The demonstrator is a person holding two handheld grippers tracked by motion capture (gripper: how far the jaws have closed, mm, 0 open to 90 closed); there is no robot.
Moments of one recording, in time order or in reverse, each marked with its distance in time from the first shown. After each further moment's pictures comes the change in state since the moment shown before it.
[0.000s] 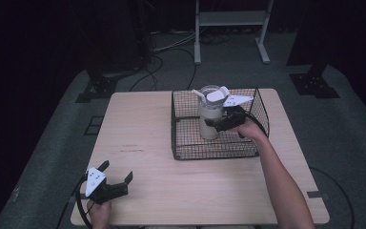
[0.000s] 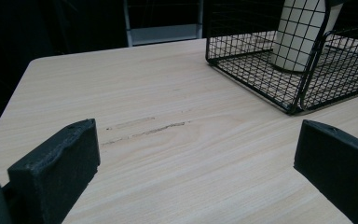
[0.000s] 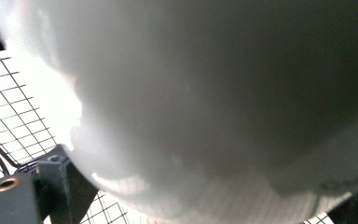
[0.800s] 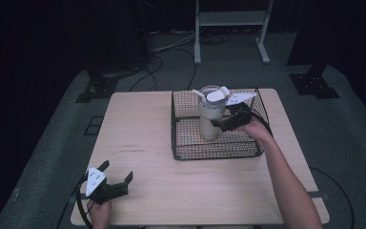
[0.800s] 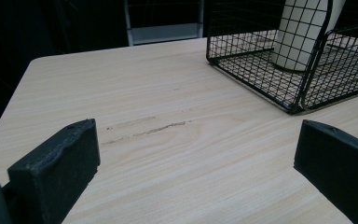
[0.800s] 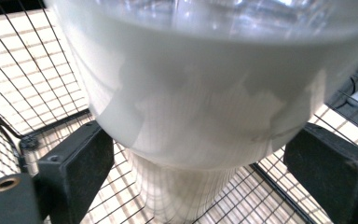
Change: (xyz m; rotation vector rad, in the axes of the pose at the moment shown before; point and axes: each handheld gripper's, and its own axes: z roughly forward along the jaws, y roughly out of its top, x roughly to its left) left arm 0.000 0.000 0.000 0.005 -0.001 0.000; right arm 0.006 0.017 -0.027 0.139 -0.070 -0.016
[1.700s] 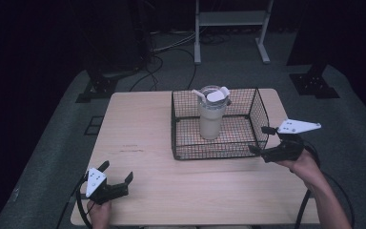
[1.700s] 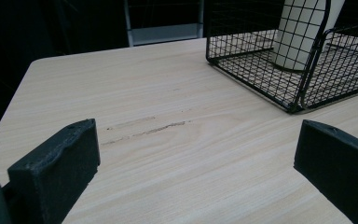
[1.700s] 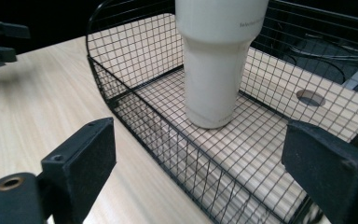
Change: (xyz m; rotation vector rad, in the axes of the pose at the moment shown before) left arm -0.002 0.000 -0.001 0.000 0.007 0.008; right arm 0.050 -0.069 -0.153 -0.111 -0.013 0.122
